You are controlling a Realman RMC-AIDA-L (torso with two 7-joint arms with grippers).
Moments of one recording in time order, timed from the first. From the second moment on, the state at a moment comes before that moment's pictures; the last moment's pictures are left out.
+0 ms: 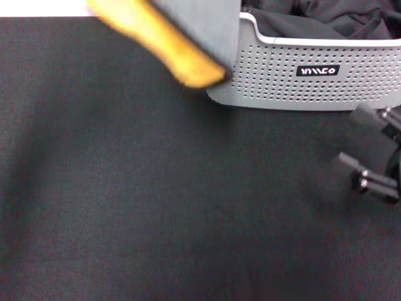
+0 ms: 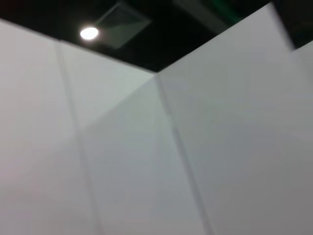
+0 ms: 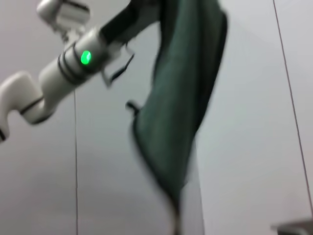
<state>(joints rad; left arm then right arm) -0.32 -2.09 1.20 1.94 1.39 1.00 -1.85 0.28 1.99 -1.39 -0.38 2.23 1.77 -2.39</state>
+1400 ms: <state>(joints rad) -0.38 -2.09 0.92 1.34 0.99 1.79 -1.51 0.30 1.99 -1.39 -0.44 2.16 1.79 -2.18</state>
